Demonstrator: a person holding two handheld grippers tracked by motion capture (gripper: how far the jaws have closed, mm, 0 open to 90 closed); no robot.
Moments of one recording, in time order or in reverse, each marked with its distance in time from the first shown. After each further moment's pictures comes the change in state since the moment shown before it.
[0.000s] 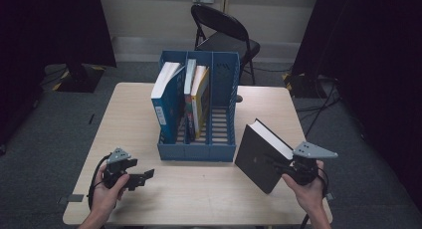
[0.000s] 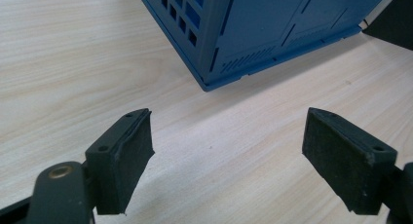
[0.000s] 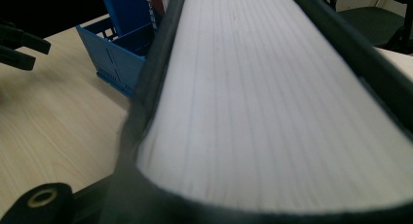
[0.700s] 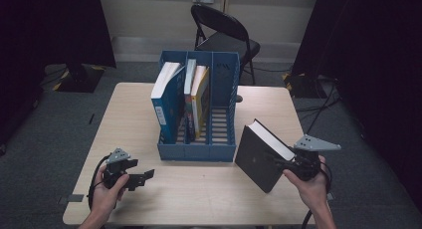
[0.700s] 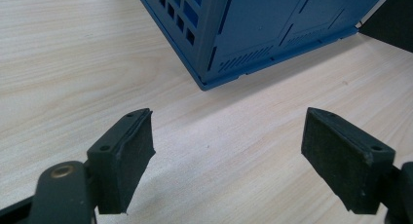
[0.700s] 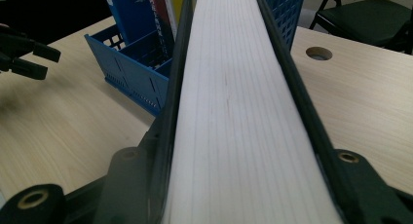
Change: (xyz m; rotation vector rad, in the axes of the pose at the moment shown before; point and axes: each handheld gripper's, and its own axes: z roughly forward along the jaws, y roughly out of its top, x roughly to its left) left arm 0.002 0.000 -0.001 -0.007 -0.008 -0.014; right arm 0.003 0.024 -0.008 0.043 0.015 0.014
